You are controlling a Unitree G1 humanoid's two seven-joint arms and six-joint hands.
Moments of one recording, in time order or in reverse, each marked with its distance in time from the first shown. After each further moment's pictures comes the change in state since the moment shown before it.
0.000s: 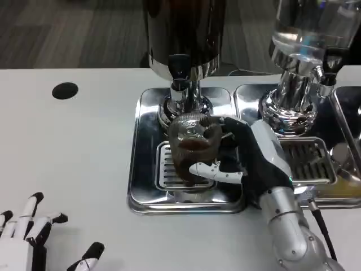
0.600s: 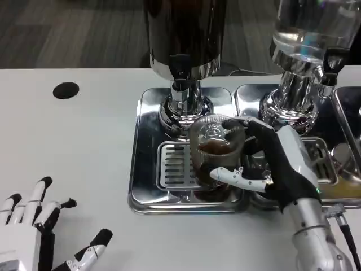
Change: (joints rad) left arm -0.057 0.000 -0.014 -0.001 0.005 -0.008 -0.002; right arm 0.165 -0.058 -0.044 -0.263 -0.004 0.069 0.045
